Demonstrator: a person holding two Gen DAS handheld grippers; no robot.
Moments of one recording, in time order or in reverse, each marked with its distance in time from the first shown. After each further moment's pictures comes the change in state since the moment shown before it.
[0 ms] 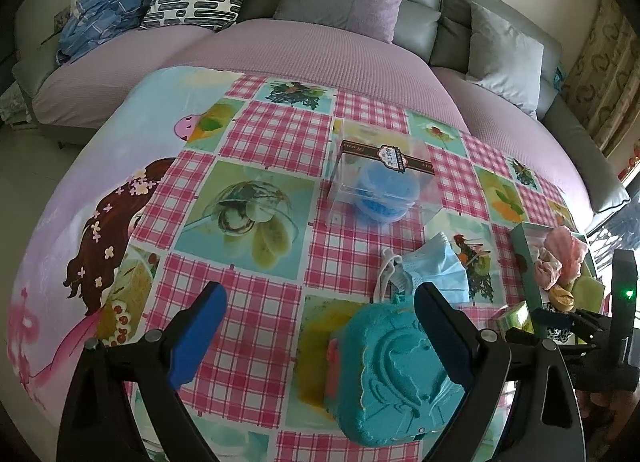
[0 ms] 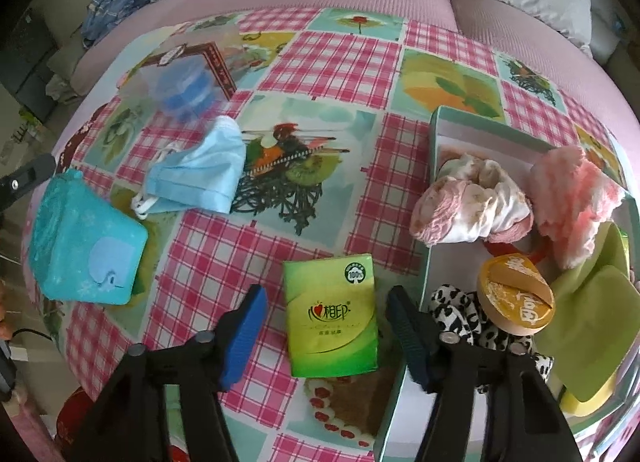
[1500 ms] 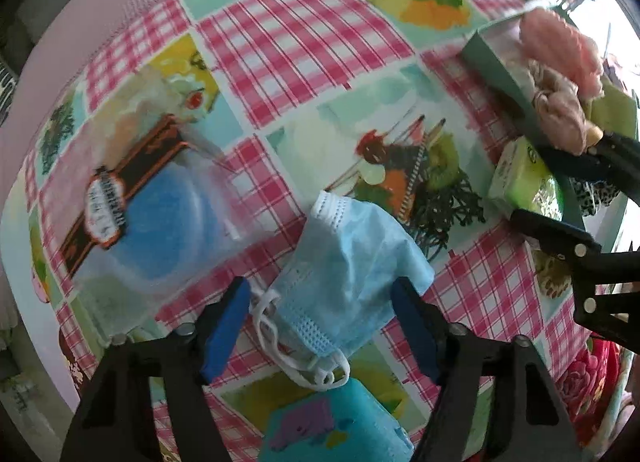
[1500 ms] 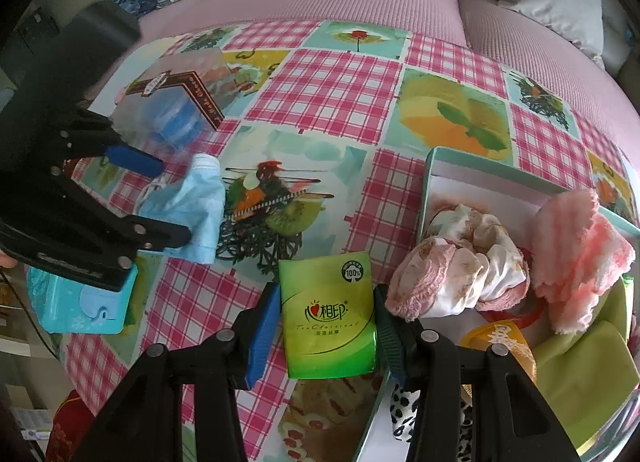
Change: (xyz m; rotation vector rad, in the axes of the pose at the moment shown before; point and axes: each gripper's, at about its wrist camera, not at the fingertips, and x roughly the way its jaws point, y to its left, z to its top) left arm 0.135 -0.148 0.033 0.721 0.607 -0.024; right arm 0.015 -0.017 0.033 -0.021 -0.027 0.034
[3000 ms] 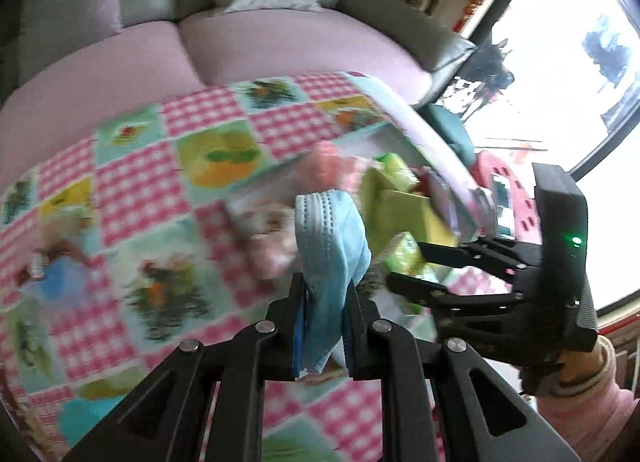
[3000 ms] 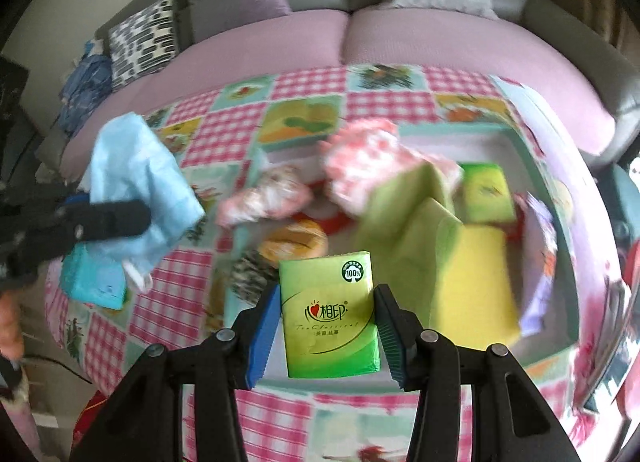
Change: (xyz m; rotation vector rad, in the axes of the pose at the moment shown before) left arm -0.119 -0.148 -0.007 -0.031 -0.472 -0.324; right arm -0.111 -0.104 -0.088 0.261 -0.150 -0.029
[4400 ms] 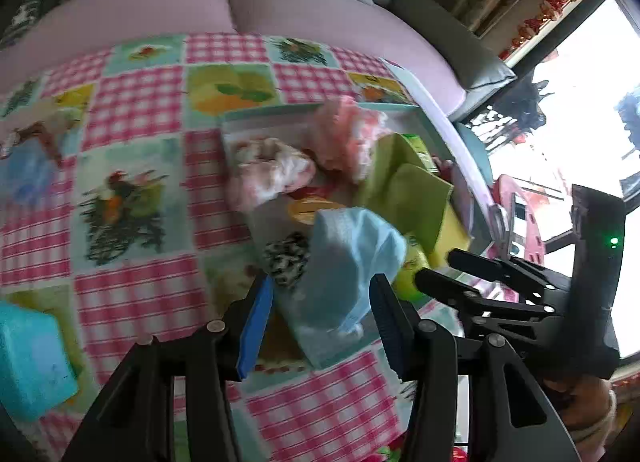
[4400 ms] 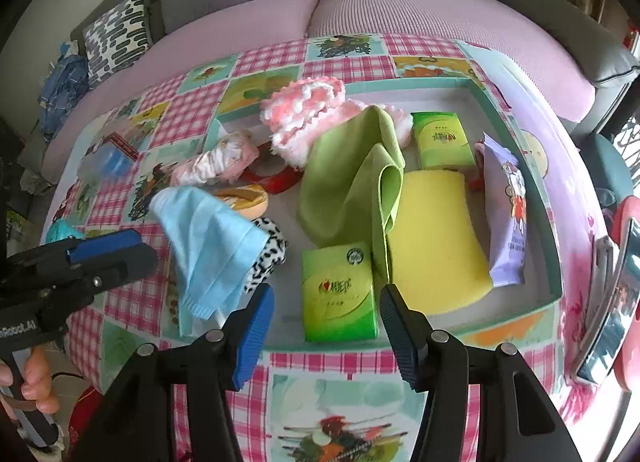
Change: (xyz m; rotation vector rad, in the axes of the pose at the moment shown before) left arm 0.032 -0.001 -0.049 -0.240 -0.017 0.040; right arm -0.001 -0.030 -0.024 0.060 0.066 -0.053
